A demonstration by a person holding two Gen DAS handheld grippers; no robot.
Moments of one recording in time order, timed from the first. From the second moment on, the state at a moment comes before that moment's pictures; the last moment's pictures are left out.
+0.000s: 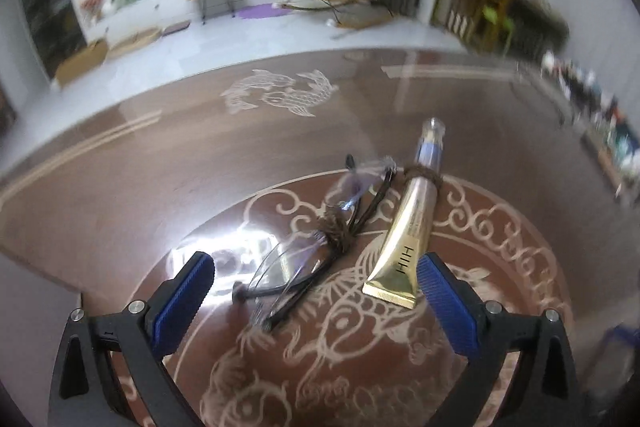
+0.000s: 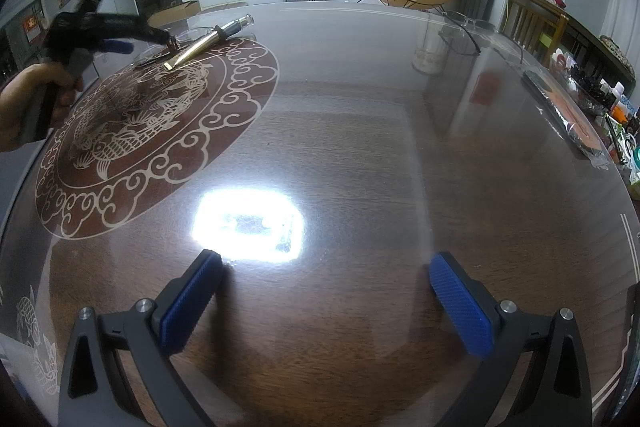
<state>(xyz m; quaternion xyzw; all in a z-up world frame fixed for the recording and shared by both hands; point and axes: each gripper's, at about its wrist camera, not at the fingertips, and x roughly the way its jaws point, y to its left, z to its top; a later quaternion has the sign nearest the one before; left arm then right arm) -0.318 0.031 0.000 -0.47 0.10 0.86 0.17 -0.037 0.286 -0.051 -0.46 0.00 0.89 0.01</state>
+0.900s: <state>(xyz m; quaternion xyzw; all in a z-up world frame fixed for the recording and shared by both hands) -0.258 -0.030 -0.004 -0.46 0.02 0.89 0.09 -0.042 0.284 -0.049 -0.46 0.01 0.89 0.01</state>
